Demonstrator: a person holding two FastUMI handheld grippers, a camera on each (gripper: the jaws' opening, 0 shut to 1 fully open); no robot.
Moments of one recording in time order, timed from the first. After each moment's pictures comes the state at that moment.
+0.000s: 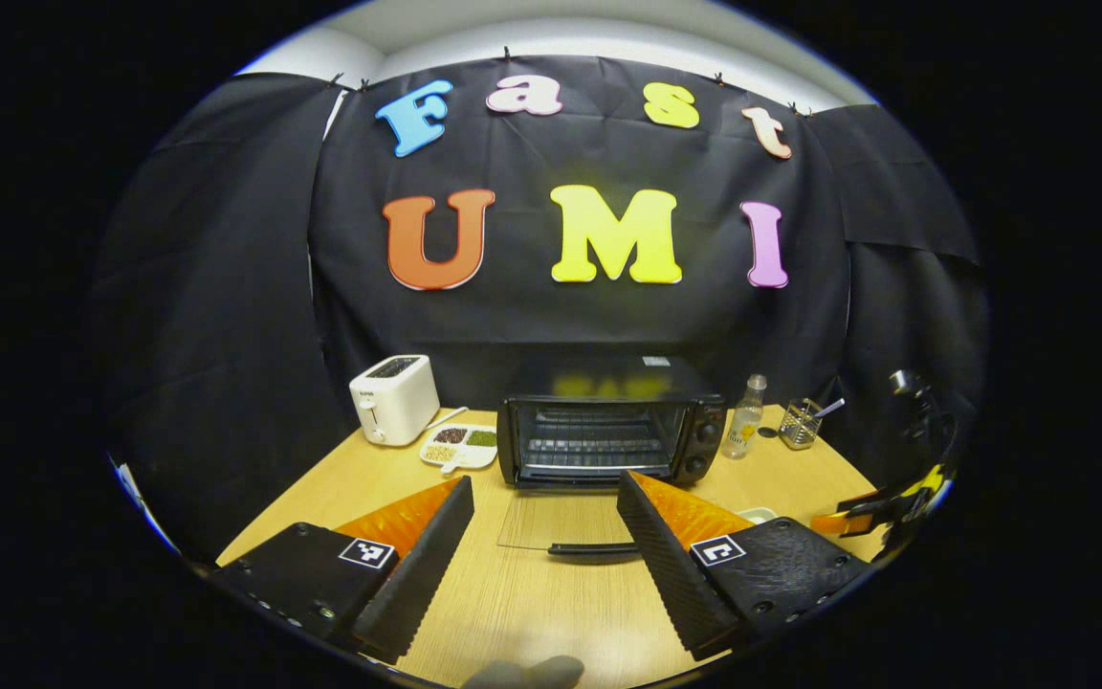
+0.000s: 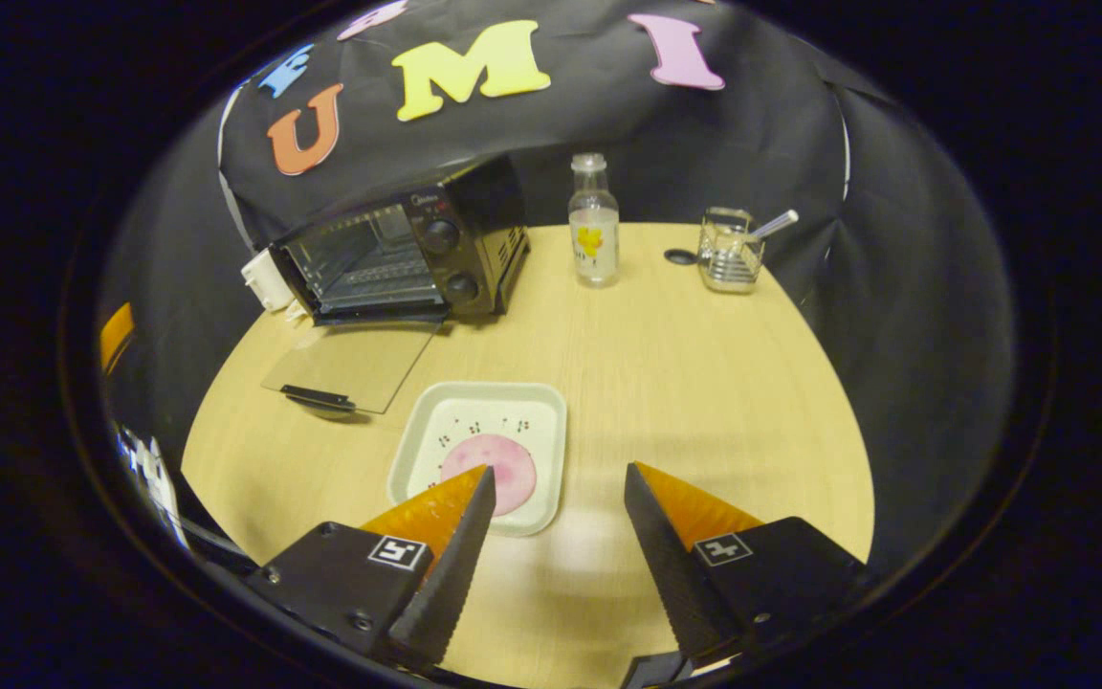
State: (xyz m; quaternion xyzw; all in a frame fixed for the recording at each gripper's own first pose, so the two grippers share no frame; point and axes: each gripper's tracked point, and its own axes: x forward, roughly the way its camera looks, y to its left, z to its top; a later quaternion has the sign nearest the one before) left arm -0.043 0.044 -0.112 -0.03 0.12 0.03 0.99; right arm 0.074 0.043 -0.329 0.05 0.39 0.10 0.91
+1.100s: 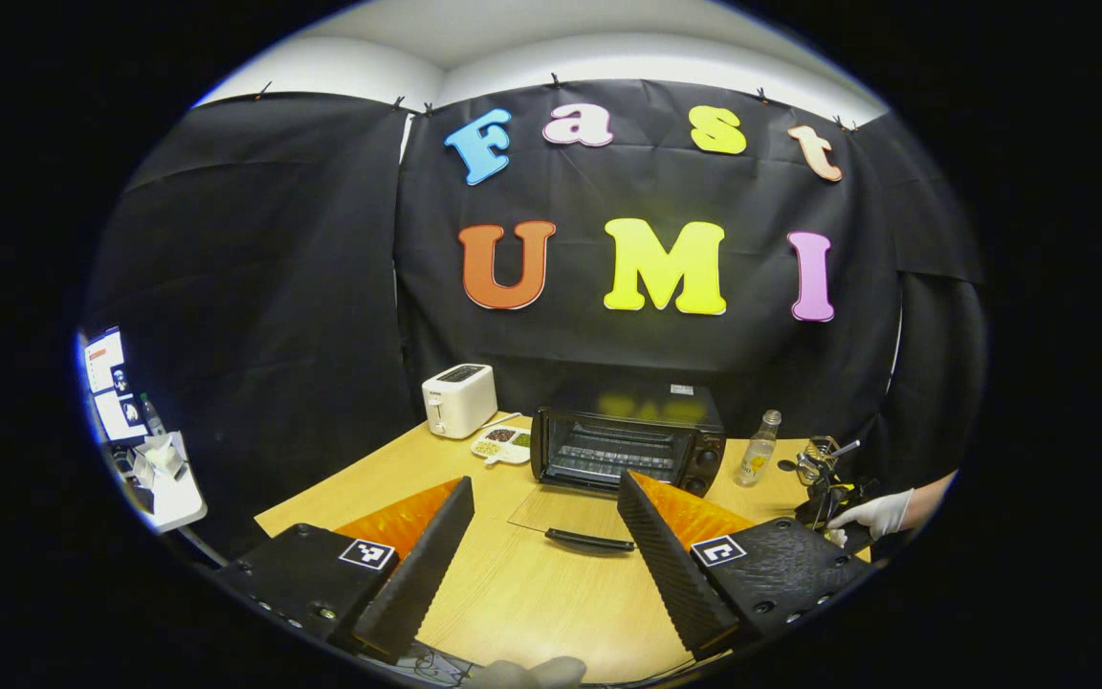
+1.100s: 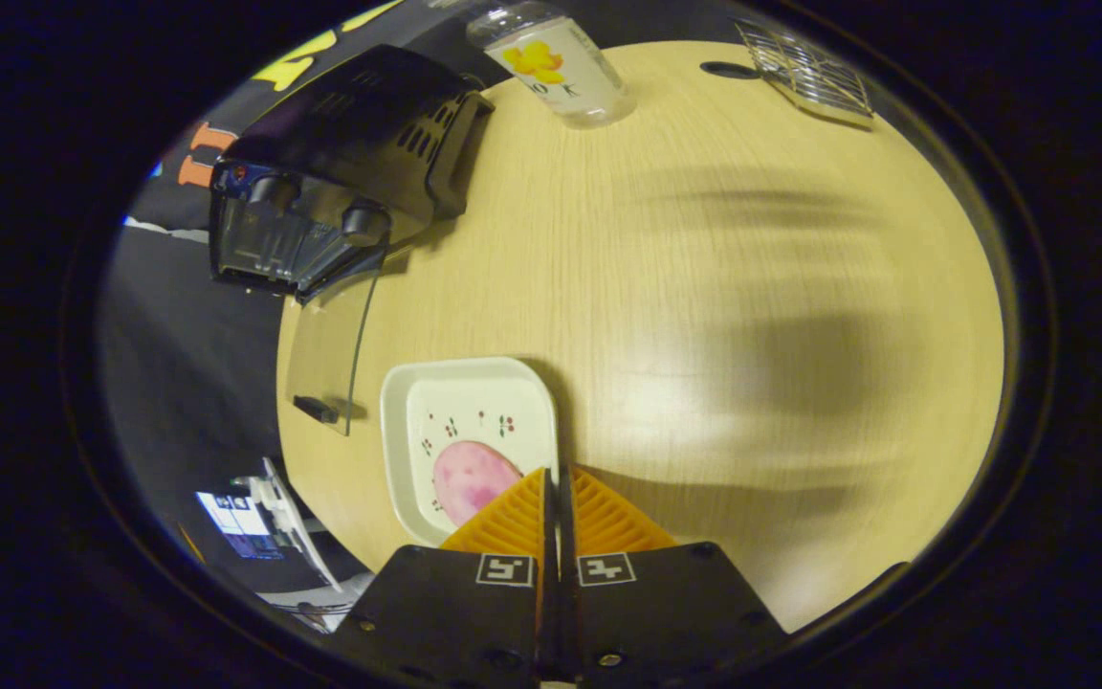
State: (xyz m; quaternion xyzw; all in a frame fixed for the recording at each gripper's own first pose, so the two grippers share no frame) left arm -0.115 -0.009 -0.078 -0.06 0.11 0.17 0.98; right arm 0.127 0.052 -0.388 0.19 0.62 0.21 0.73
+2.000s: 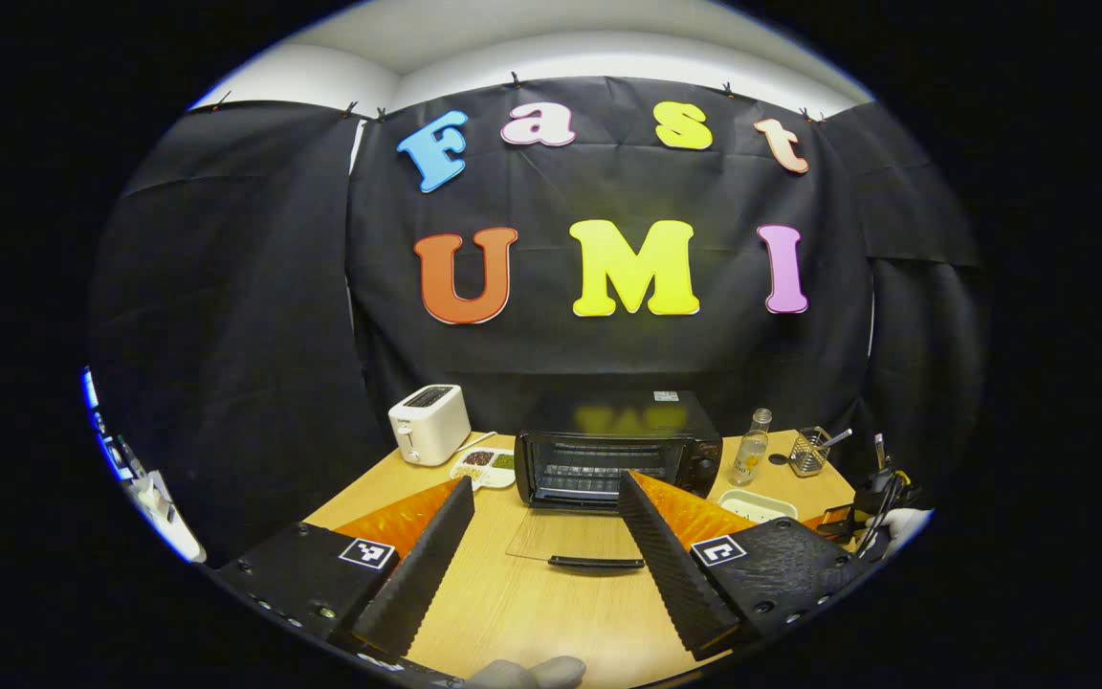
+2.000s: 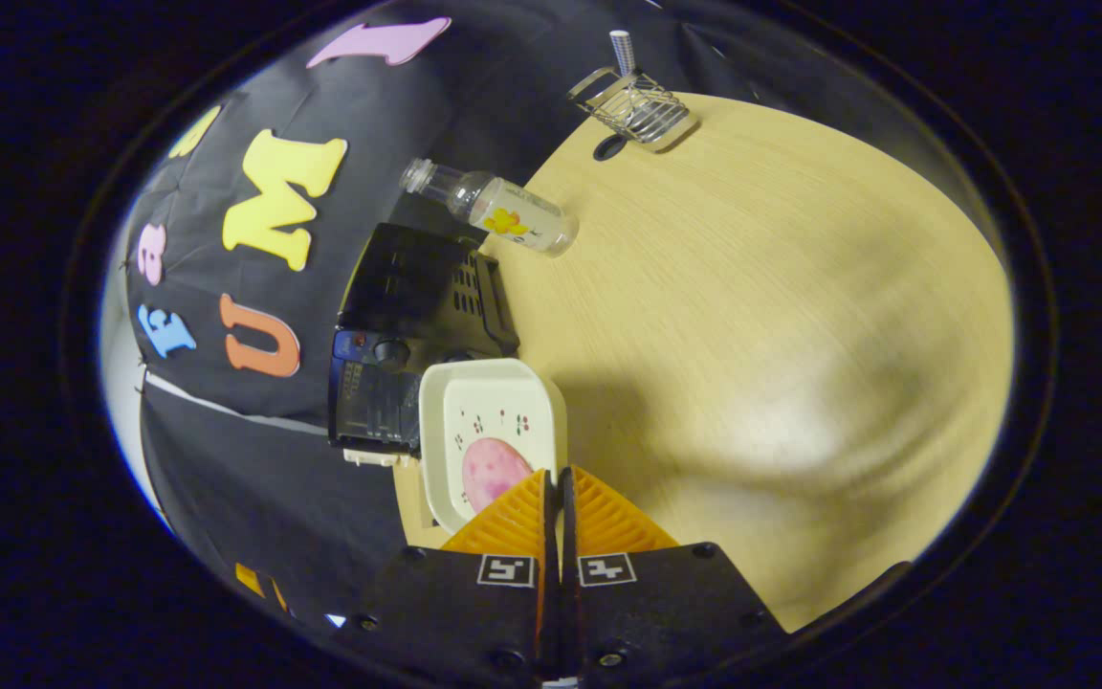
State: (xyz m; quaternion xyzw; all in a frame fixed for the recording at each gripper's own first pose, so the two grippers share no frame) left arm -0.057 0.028 -0.066 -0.01 0.11 0.07 0.99; right arm 0.113 0.078 -0.303 0.47 0.42 0.09 0.77
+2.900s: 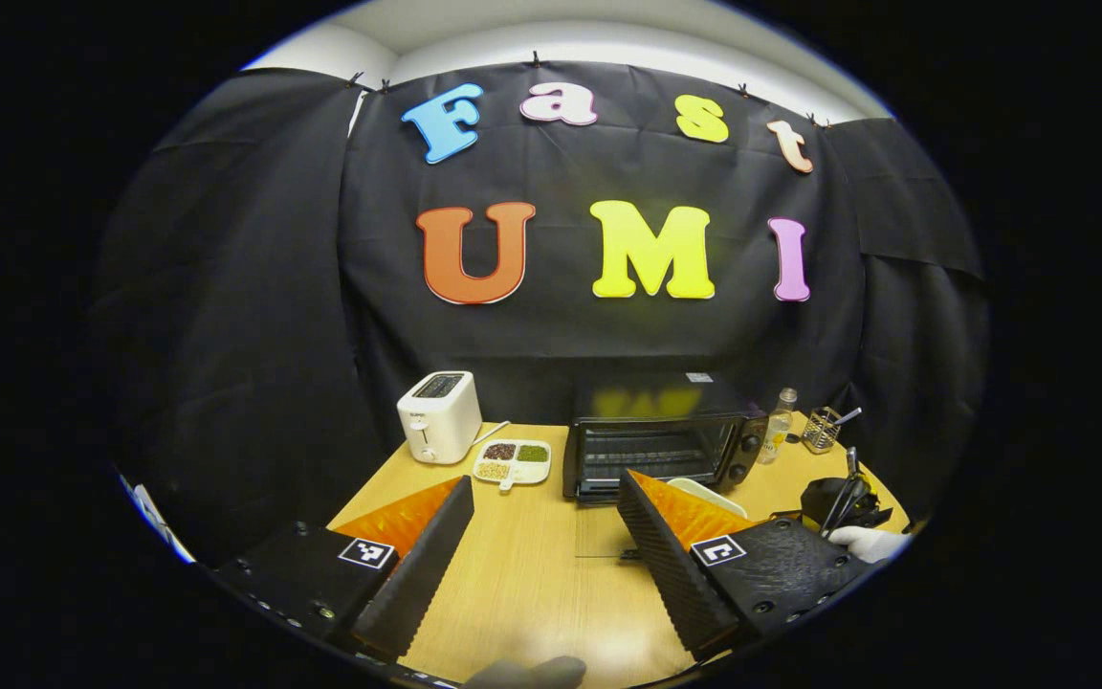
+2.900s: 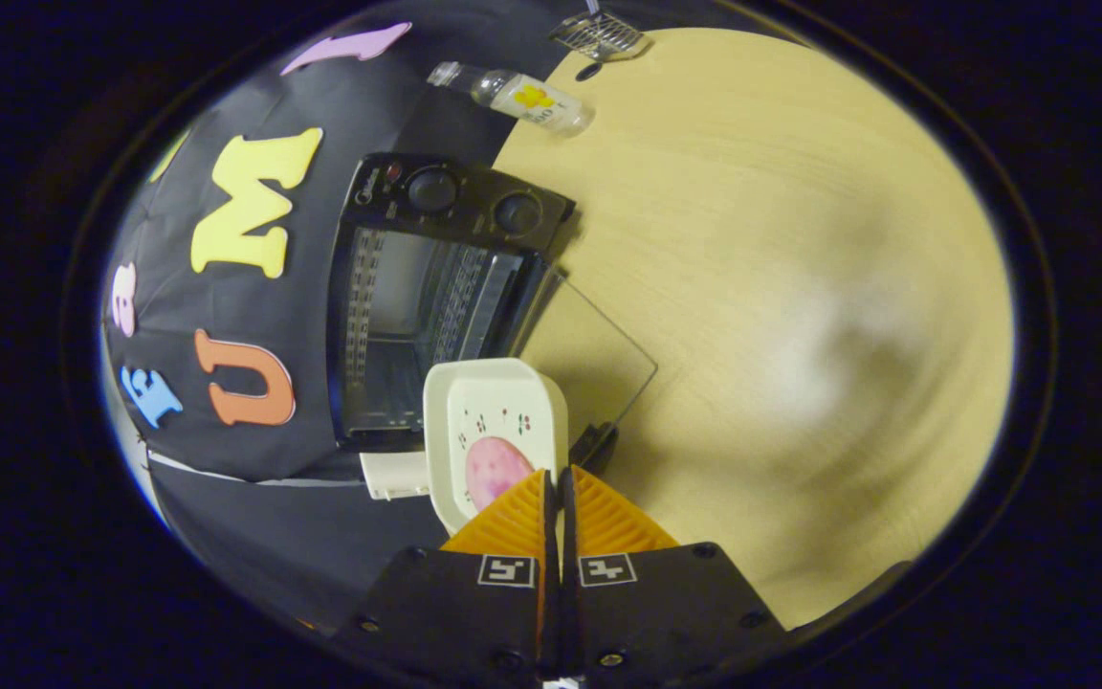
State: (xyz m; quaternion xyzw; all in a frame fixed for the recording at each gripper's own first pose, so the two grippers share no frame) left arm -0.047 0.156 -0.102 -0.02 0.14 0.04 0.99; right arm 0.105 0.304 -0.314 0.54 0.41 0.03 0.73
